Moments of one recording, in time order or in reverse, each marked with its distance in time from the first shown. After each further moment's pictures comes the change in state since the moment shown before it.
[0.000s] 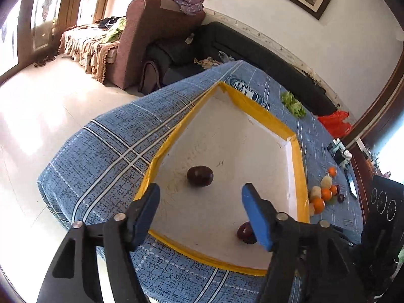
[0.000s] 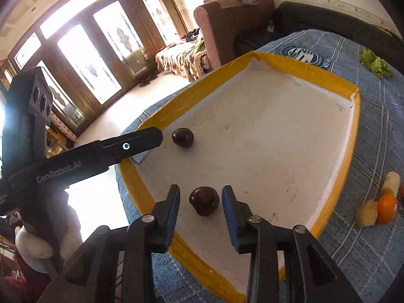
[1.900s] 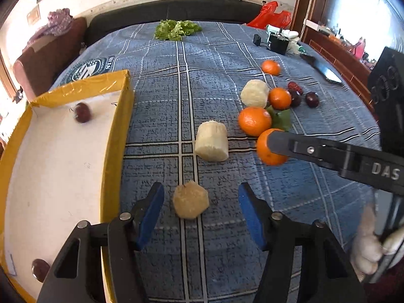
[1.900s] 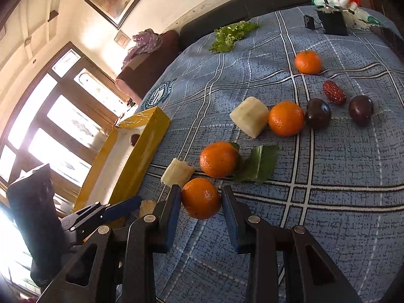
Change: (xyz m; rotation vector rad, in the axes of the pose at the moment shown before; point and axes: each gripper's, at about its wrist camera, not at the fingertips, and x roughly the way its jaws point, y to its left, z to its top) left arm 0.138 -0.257 -0.081 0.650 0.217 -0.048; right arm -0.112 -0.246 -0.072 0.496 -0.244 -0.039
